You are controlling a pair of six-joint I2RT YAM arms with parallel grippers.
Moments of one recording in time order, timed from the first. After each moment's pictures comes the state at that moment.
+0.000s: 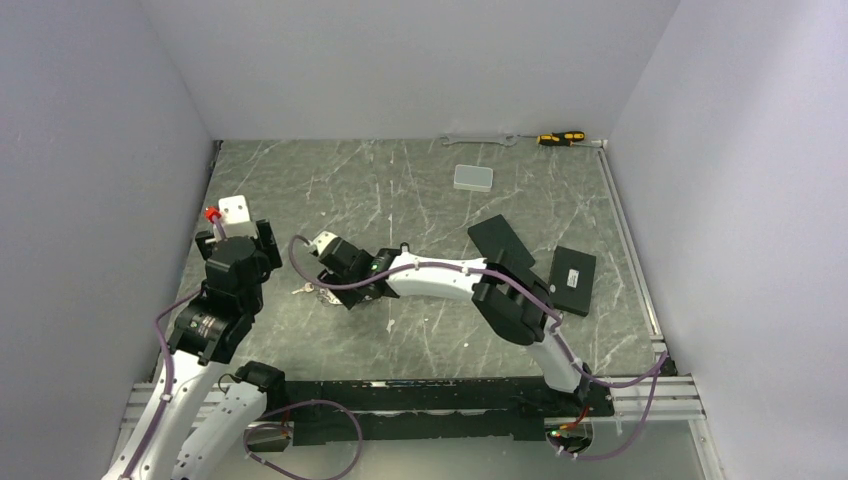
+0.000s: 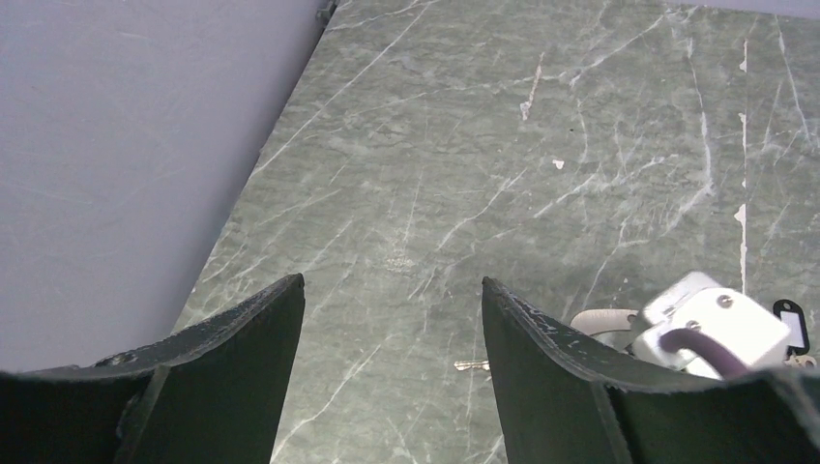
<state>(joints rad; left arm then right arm) -0.32 0.60 0.79 -0.53 -0.63 -0.15 1.13 2.15 1.63 -0.38 0.13 0.19</state>
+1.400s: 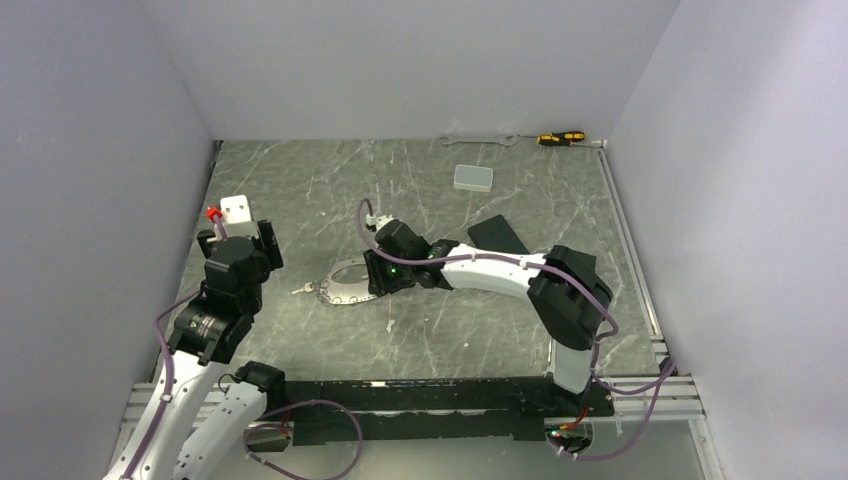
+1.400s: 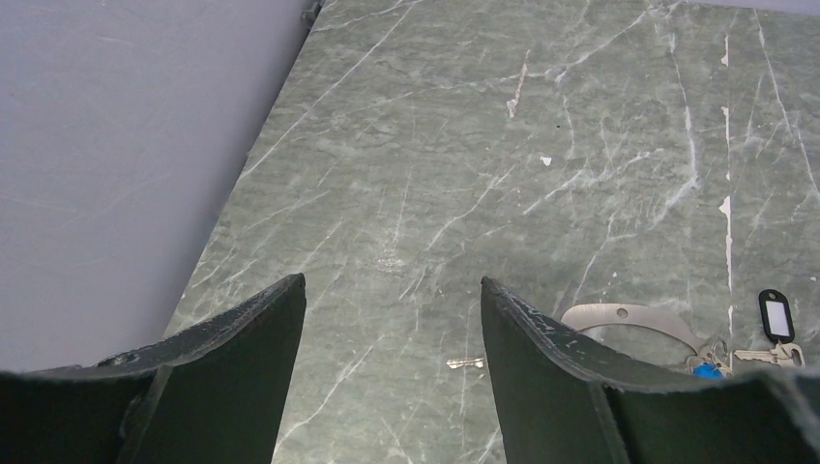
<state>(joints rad) -0.31 0.60 0.79 -0.53 -0.59 -0.14 0.97 1.83 1.23 -0.21 -0.07 0.49</state>
